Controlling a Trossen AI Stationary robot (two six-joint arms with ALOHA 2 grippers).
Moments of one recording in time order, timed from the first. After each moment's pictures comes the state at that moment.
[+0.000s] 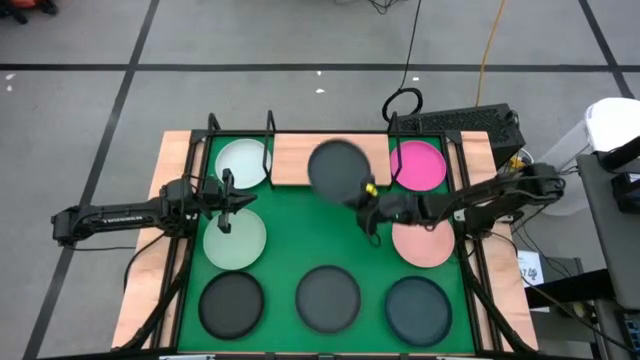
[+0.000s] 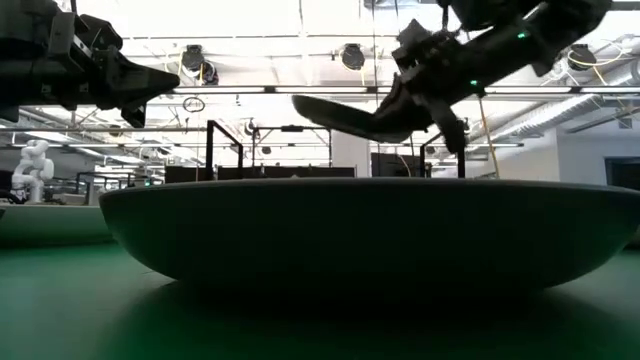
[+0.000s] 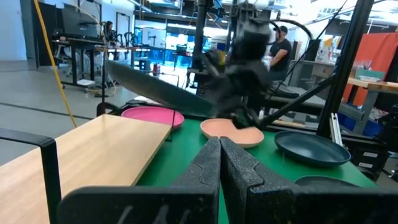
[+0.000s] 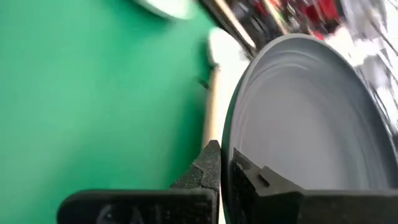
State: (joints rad) left arm 0.25 0.35 0.01 0.43 0.18 -0.13; right arm 0.03 1.39 0.61 0.36 0.39 -0.74
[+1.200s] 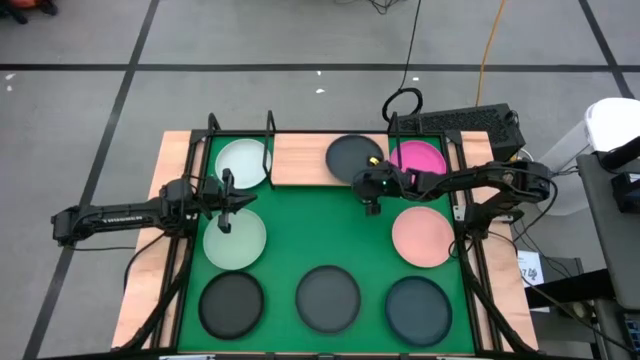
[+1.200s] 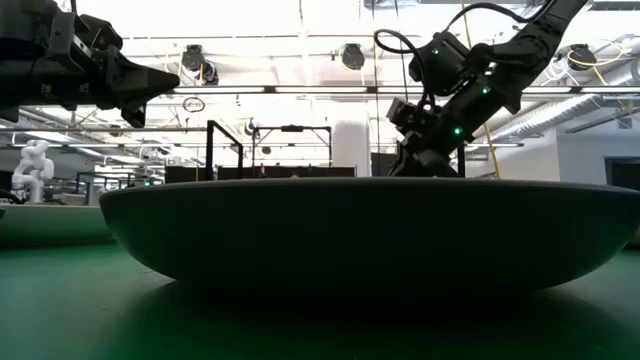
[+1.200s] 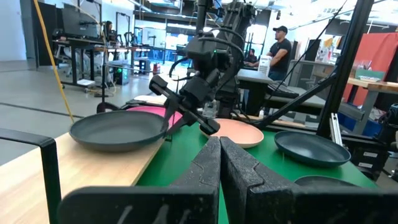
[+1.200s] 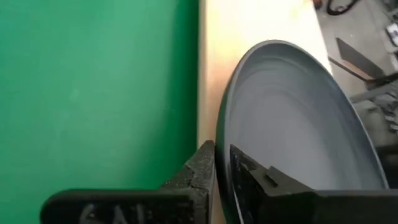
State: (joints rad) left arm 0.25 0.35 0.01 0.43 0.18 -0.13; right arm -0.29 1.49 0.61 0.21 0.18 -0.56
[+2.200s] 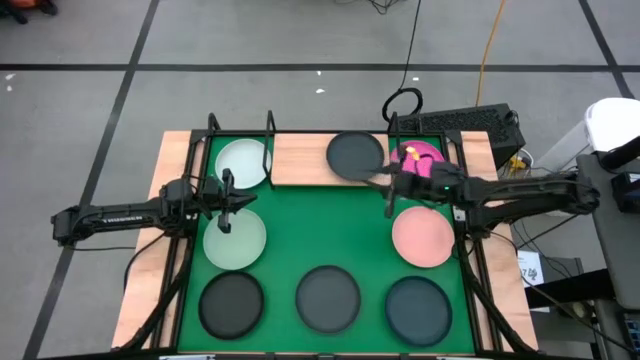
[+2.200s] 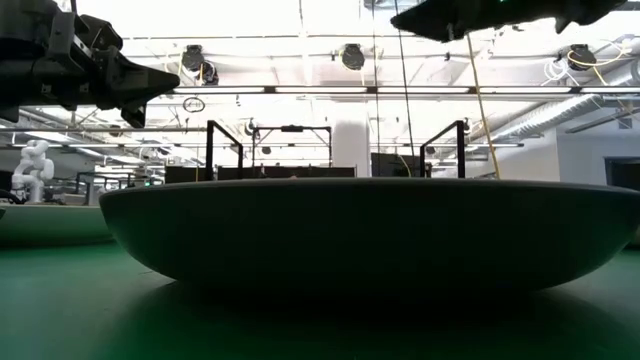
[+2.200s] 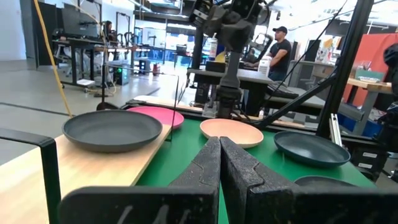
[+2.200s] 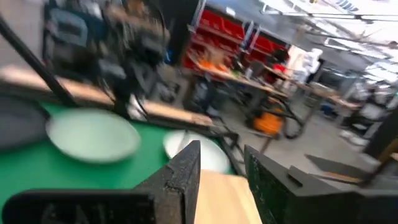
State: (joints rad) left arm 0.25 0.35 0.01 0.43 0.18 -0.14; right arm -0.08 0.95 0.58 0.37 0.15 -0.31
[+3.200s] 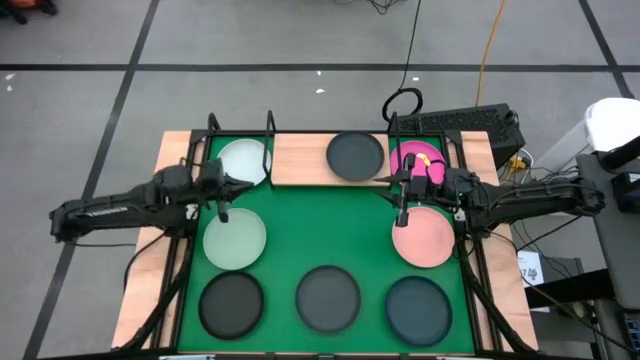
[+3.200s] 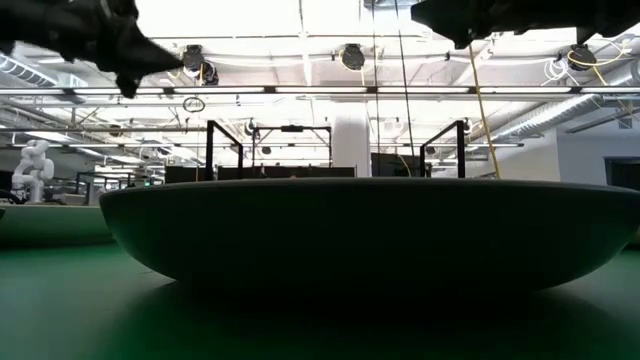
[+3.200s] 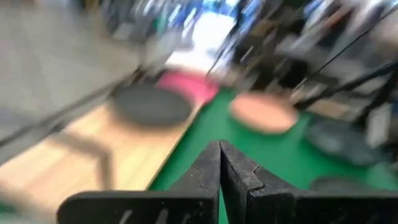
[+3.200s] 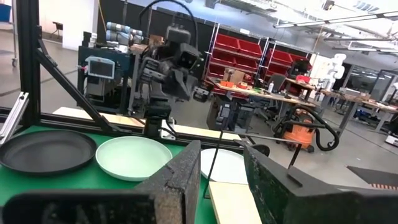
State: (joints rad) left arm 0.22 0.44 0.42 -0.20 -0.02 -0.19; right arm -0.04 0.84 0.46 0.44 0.10 -0.22
